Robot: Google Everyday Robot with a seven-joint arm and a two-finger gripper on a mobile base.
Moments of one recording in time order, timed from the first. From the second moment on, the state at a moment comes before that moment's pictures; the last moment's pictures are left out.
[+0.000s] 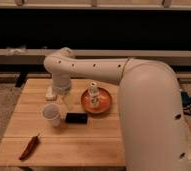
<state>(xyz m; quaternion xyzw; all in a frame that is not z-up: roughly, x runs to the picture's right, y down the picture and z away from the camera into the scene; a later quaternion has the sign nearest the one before) -0.171 0.062 0.755 -0.30 -0.21 -0.35 0.86</state>
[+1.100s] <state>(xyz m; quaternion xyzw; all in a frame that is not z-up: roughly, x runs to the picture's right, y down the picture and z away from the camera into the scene) -0.188 0.108 0.719 -0.29 -0.24 -0.36 0.85</state>
